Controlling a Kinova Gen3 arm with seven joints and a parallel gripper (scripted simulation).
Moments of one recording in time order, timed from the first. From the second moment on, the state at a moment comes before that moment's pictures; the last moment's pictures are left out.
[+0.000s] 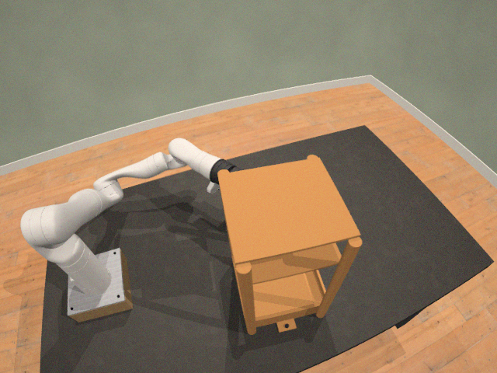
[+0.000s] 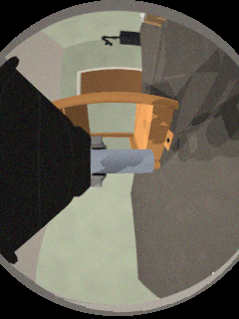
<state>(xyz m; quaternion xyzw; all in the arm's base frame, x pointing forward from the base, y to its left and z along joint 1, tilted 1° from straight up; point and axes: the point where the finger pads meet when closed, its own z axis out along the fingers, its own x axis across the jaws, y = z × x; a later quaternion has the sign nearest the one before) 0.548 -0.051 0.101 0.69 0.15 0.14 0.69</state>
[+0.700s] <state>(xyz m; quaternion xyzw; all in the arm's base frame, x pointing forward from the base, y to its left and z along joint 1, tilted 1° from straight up) 0.544 -0.053 0.099 0.70 0.11 0.10 0.70</state>
